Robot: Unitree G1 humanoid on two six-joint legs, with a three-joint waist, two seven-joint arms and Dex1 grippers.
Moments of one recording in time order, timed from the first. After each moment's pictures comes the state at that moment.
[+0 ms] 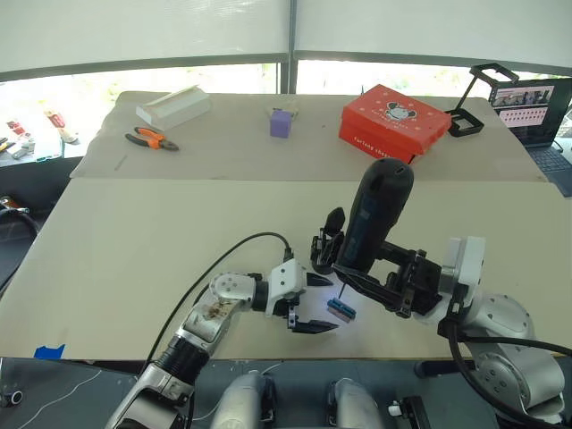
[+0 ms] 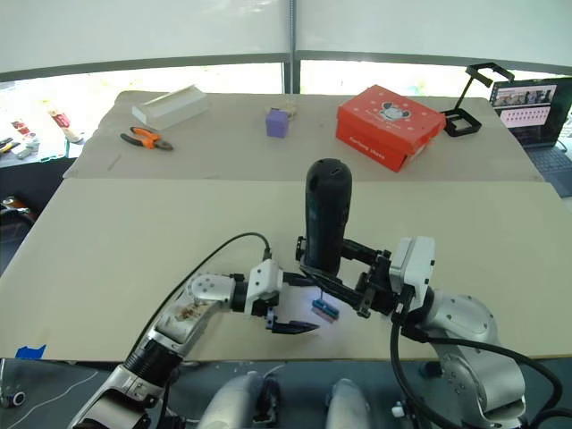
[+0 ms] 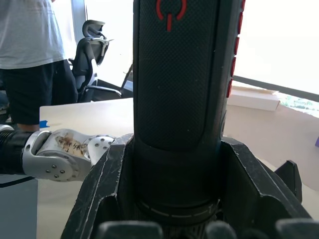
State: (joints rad) left arm -0.38 0.28 -0.39 0.08 -0.16 0.13 -1.14; right arm 0.05 -0.51 -0.11 -0.66 0.61 0.25 0.84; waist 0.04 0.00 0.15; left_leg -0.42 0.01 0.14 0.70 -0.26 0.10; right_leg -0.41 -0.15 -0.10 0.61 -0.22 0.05
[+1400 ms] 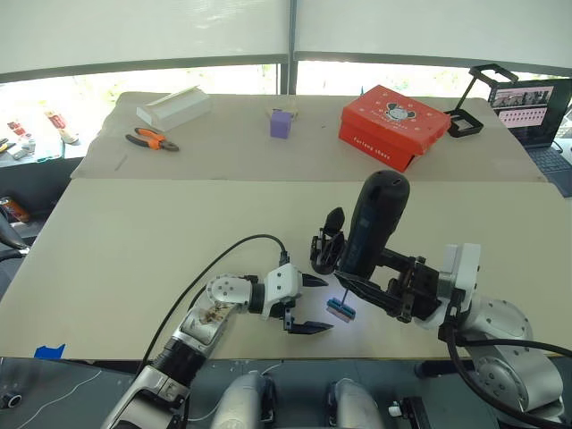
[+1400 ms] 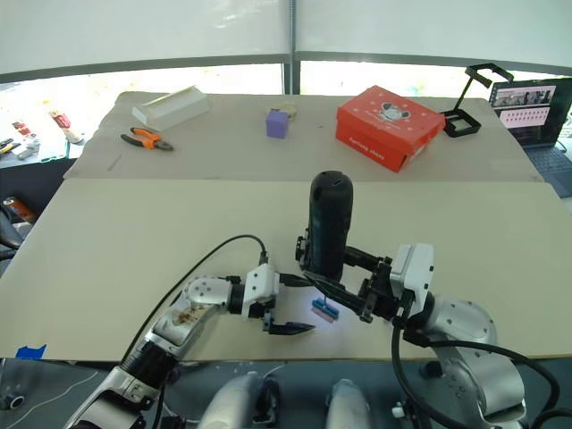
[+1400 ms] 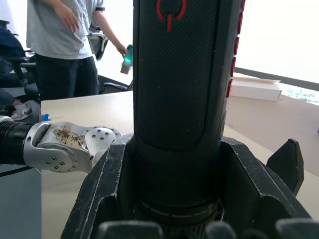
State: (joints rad) left arm -0.35 0.31 -0.39 0.14 -0.14 0.01 -1.11; right arm 0.07 -0.52 -0.10 -0.63 0.60 0.22 0.85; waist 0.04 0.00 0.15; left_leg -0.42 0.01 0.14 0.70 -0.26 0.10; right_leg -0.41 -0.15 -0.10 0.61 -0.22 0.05
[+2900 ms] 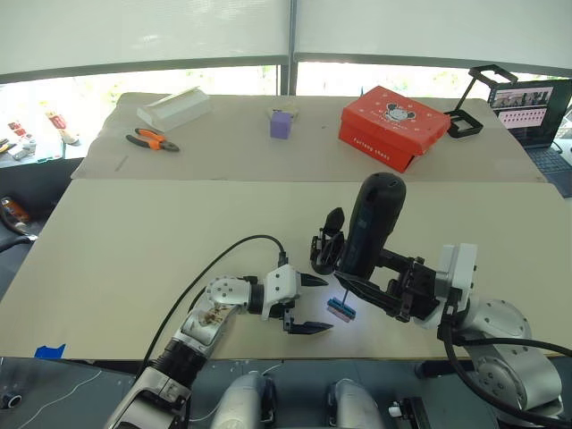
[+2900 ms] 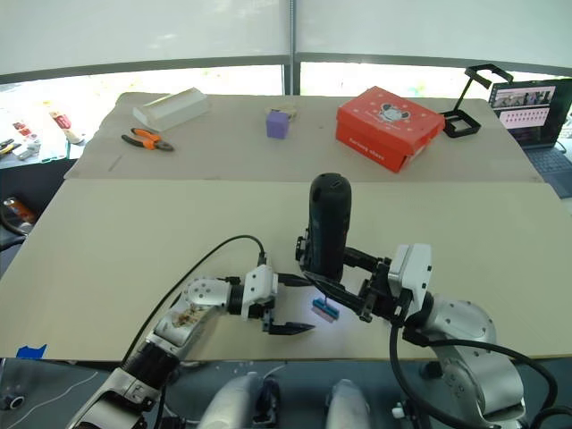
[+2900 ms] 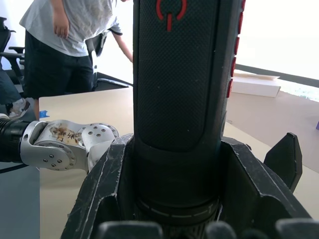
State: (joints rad) left arm -0.34 0.30 -0.39 0.16 -0.14 -0.02 -1.12; right arm 0.07 -0.52 -0.10 -0.61 0.59 0.22 0.85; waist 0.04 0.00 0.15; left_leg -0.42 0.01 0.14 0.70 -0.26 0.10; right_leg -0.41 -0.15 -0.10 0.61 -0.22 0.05
